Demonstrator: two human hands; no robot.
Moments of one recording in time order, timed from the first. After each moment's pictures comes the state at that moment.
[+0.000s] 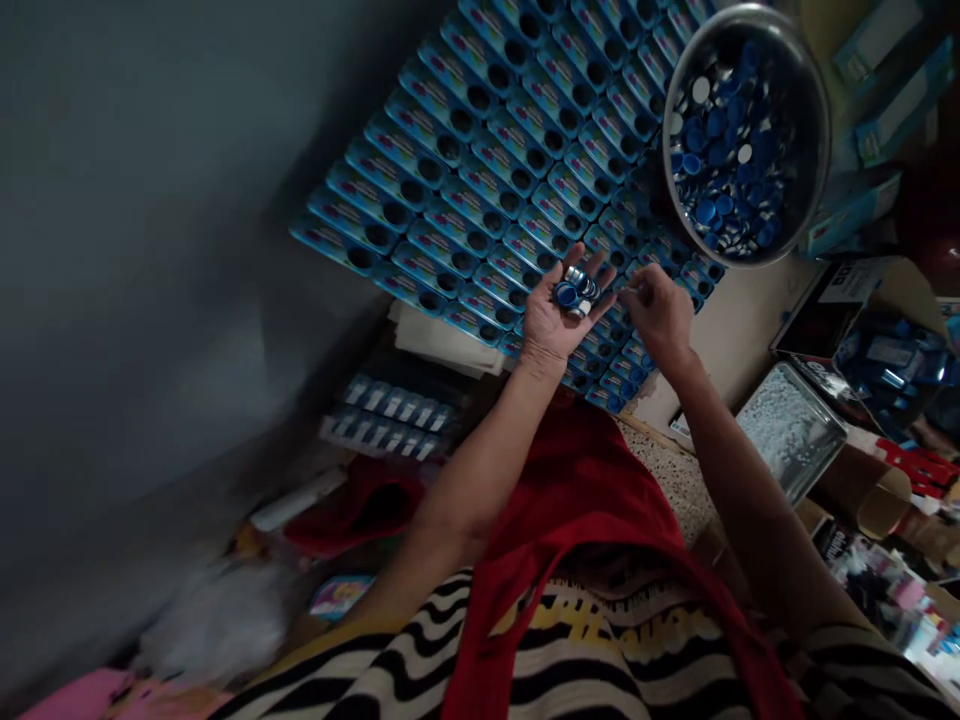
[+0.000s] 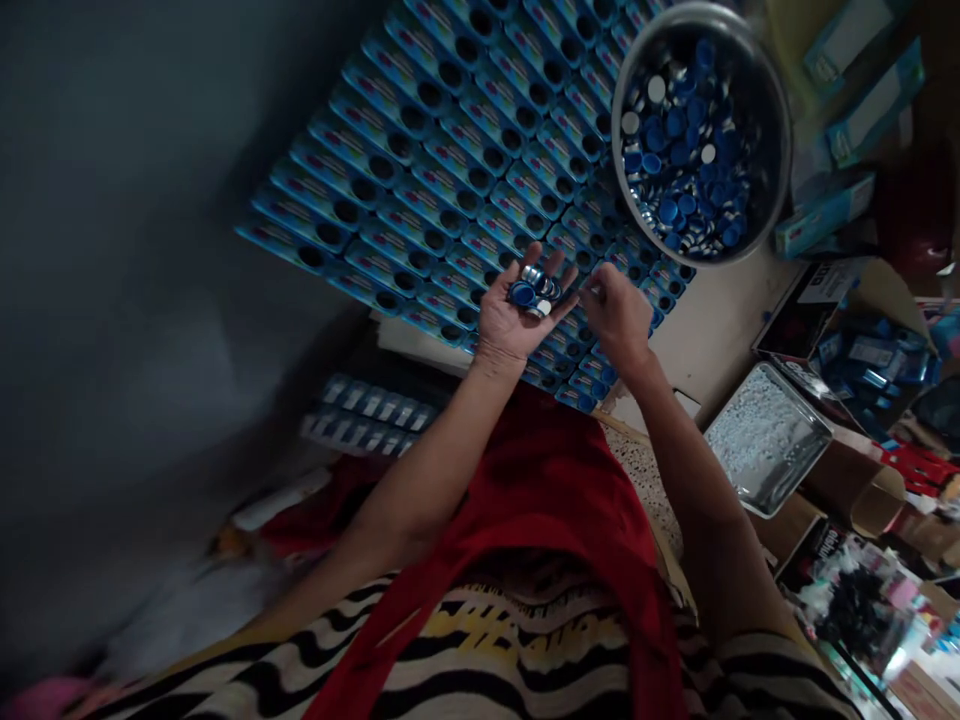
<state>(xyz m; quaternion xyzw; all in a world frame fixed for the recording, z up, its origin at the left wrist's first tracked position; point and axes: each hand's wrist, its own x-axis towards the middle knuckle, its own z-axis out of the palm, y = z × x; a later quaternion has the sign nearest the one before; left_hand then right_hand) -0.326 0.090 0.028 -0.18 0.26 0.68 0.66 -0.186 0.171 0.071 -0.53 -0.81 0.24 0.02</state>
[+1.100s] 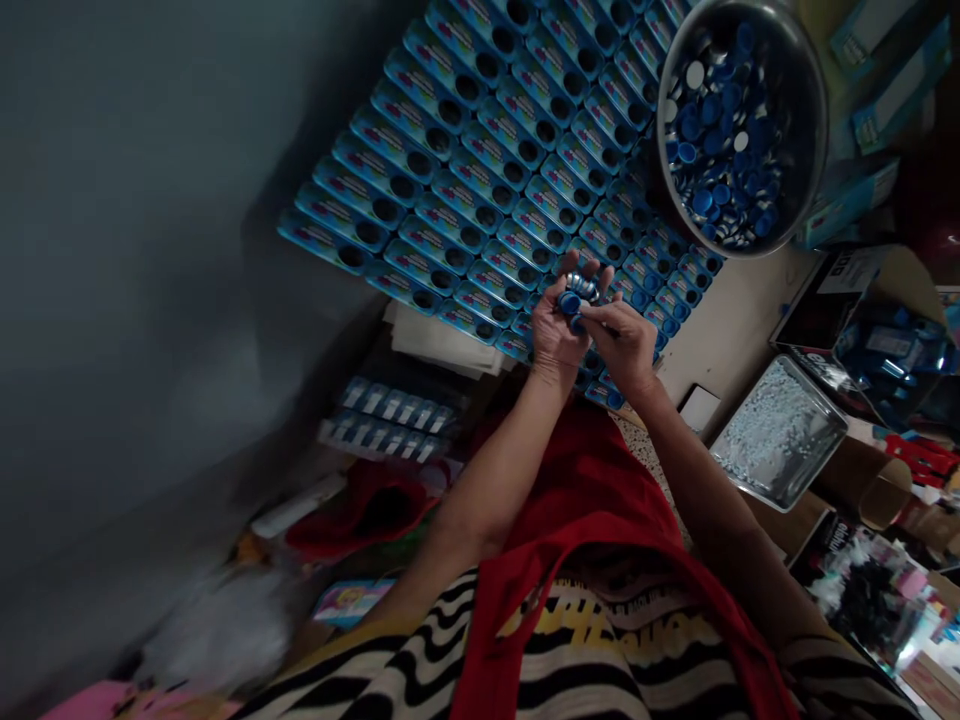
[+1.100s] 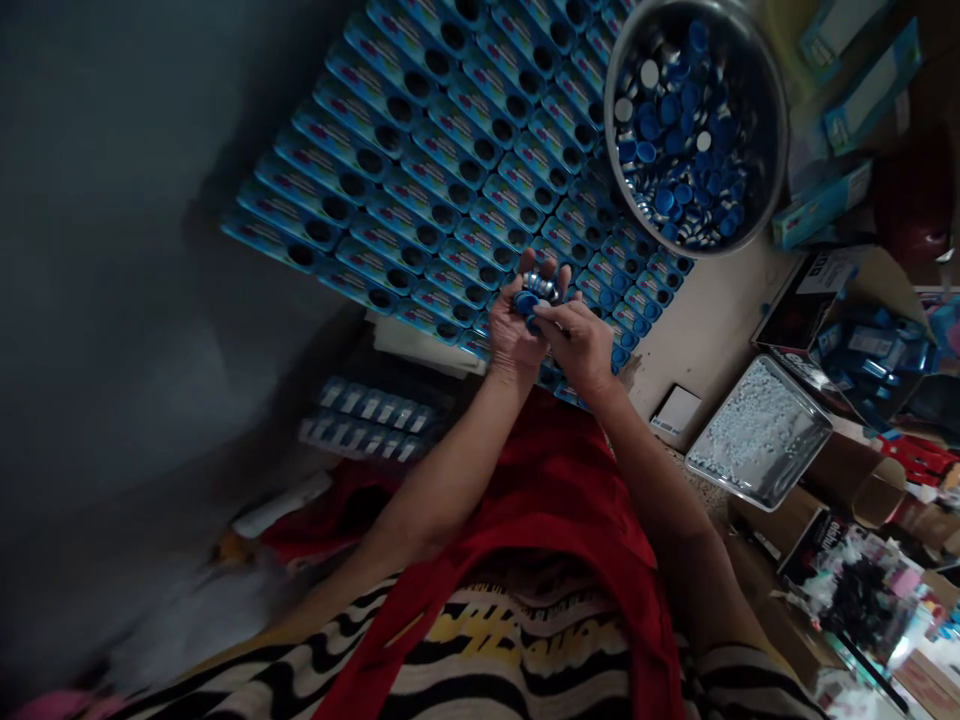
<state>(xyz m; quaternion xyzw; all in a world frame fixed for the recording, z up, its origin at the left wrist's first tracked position) -0.300 0.079 0.024 -0.19 0.24 0.74 0.61 -0.197 0.101 0.053 -0.47 -0.76 0.40 0.20</state>
